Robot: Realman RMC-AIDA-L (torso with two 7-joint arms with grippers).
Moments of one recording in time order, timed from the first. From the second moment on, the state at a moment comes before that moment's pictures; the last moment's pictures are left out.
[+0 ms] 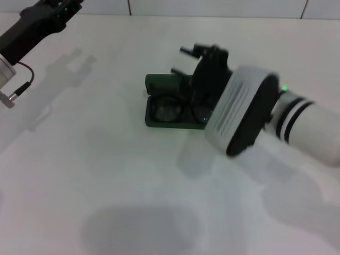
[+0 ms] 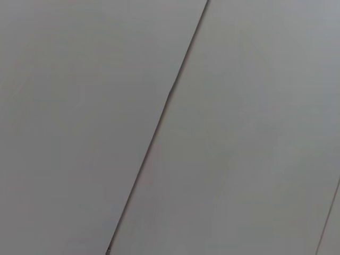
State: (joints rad) left arm -0.67 -2.03 2.84 -0.32 -0.99 1.46 -1.15; right arm 0.43 2.01 -2.26 -1.18 -2.31 0.12 2.05
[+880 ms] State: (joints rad) left arm -0.73 -2.03 2.85 -0.32 -0.84 1.32 -1.17; right arm 0.42 2.02 -1.21 -1.20 -1.49 -1.06 1.57
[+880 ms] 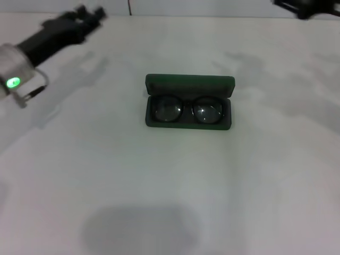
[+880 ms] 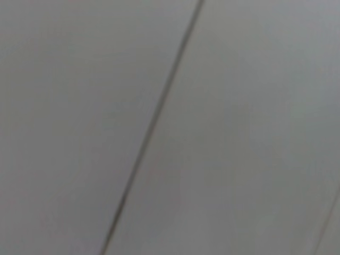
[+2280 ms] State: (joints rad) left arm -1.15 -2.08 2.85 -0.30 0.04 1.08 -1.70; right arm 0.46 2.01 -1.00 -0.63 -1.22 -1.17 1.13
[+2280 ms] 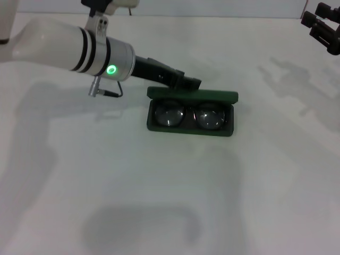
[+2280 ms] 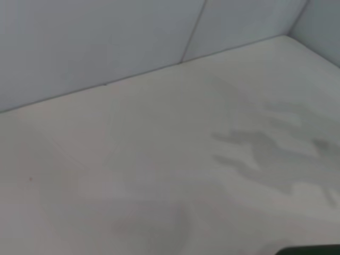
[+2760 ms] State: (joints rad) left arm -1.10 -2.09 2.84 -0.25 0.01 1.09 -1.51; right arm 0.46 2.01 -1.01 -0.63 -1.22 -1.17 1.13
